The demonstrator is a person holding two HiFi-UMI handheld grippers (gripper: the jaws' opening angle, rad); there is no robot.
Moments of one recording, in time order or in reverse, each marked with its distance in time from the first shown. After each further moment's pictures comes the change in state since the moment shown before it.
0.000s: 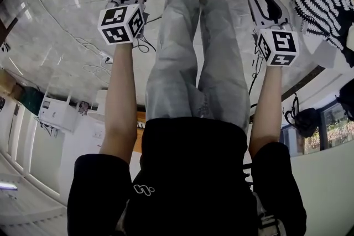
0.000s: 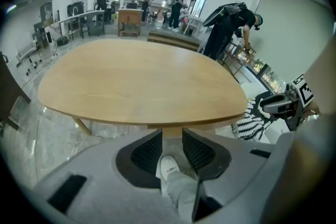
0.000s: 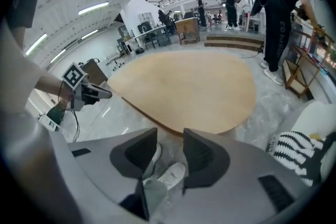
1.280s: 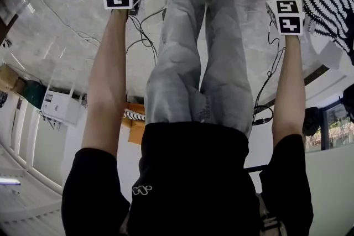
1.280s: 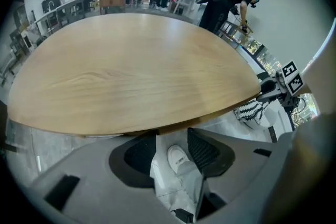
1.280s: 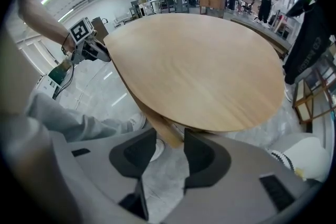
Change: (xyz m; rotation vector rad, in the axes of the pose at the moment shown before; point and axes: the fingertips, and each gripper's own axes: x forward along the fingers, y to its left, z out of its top) left arm 0.084 0.036 -0.024 0.116 0.198 -0.066; right arm 0.083 -0.058 -0.055 -0.260 0.300 -0.017
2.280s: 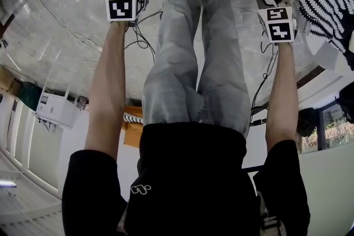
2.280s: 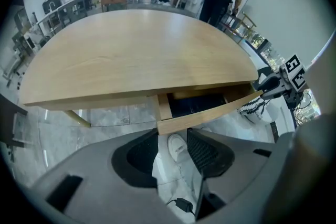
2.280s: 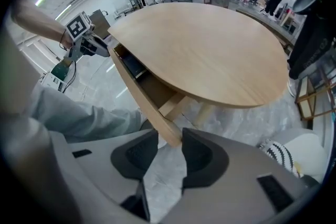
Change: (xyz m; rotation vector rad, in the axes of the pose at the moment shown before) left arm -0.013 -0.014 -0.036 -0.010 0.061 0.045; right arm -0.009 0.027 -0.029 -0.007 0.113 0.033
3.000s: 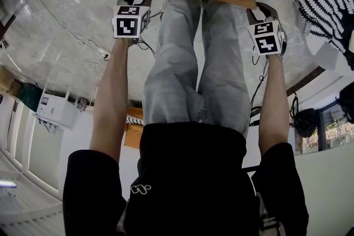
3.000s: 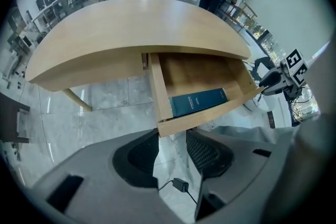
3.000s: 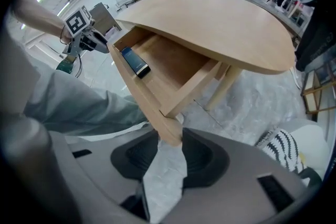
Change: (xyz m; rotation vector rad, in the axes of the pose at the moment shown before) left arm -0.019 -0.019 -0.073 0.003 0.124 0.000; right arm -0.005 0.057 -0.052 0.000 0.106 0.055
